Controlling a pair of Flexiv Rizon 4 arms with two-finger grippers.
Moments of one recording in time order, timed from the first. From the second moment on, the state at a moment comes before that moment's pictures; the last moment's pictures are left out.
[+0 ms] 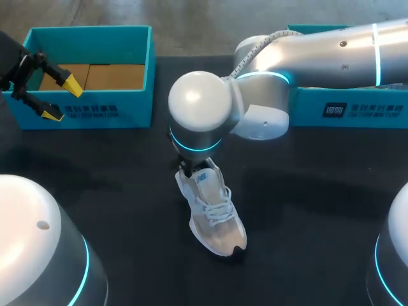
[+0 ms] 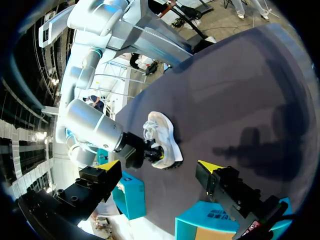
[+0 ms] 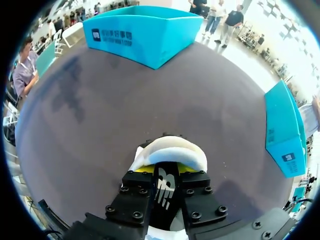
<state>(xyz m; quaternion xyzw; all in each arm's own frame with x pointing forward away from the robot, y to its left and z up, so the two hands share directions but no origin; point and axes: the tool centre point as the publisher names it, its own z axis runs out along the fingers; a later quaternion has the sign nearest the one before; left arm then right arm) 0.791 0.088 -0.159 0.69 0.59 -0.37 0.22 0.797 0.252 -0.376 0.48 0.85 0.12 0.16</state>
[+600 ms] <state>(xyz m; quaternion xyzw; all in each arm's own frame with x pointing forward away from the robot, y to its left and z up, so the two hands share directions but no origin) 0.791 0.088 -0.159 0.69 0.59 -0.37 0.22 0.795 0.251 -0.409 0.50 0.86 0.10 0.11</state>
